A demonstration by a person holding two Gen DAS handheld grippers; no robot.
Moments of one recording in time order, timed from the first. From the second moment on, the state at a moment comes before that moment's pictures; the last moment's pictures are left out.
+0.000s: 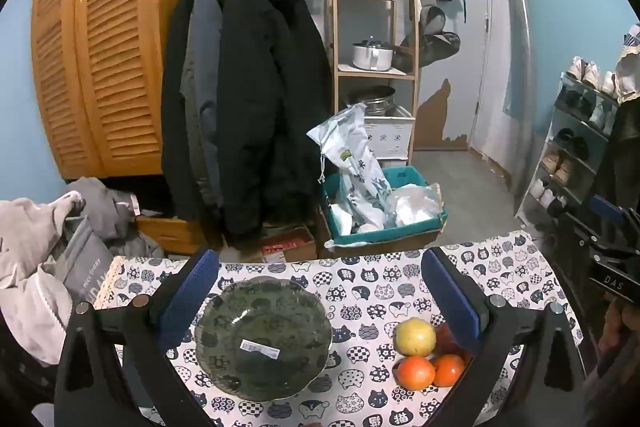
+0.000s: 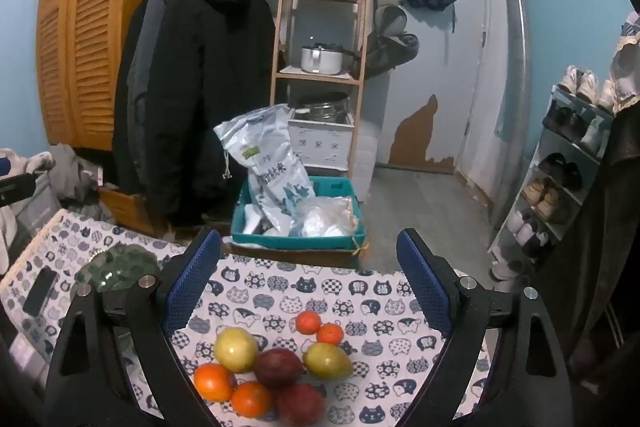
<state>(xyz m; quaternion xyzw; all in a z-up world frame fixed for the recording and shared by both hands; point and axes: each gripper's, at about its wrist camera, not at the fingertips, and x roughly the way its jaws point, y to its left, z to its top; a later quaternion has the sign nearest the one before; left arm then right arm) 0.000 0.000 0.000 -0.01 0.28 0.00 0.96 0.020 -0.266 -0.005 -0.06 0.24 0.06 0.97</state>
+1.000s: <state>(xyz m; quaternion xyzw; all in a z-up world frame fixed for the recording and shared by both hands) -0.005 -0.001 0.003 0.00 0.27 0.00 0.96 0.019 -0.262 -0.003 -0.06 0.24 0.06 0.97</state>
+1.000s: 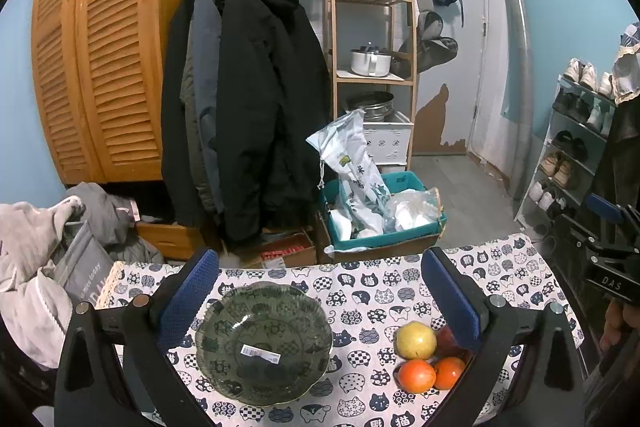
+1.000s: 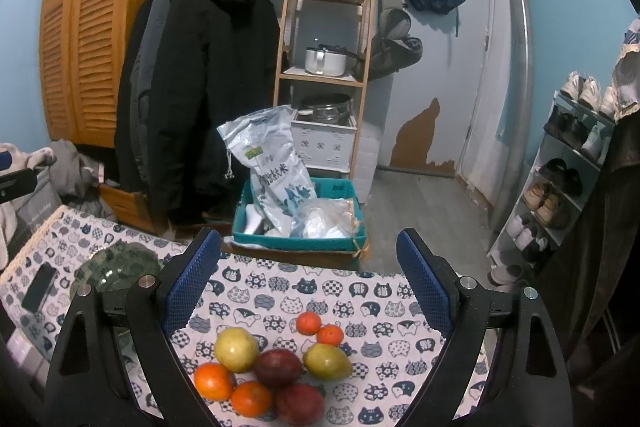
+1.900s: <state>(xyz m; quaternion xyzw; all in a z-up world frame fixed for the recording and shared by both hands) -0.005 0.002 0.004 0.00 0.27 0.00 0.96 0.019 -0.261 -0.002 -0.07 0.24 0.06 0.97</state>
